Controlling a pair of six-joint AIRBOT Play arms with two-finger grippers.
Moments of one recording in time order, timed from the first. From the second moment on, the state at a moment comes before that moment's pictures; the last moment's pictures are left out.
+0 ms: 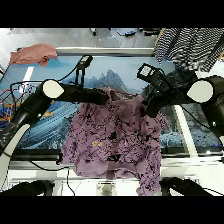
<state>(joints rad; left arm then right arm) -0.50 -1.30 1.38 0.85 -0.85 -1.15 0.31 -1.09 1.39 -1.36 1.33 0.74</state>
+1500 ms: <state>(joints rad) -0.27 -0.99 1.38 0.96 -1.07 -0.61 0.31 -1.01 1.39 -1.25 1.22 0.53</state>
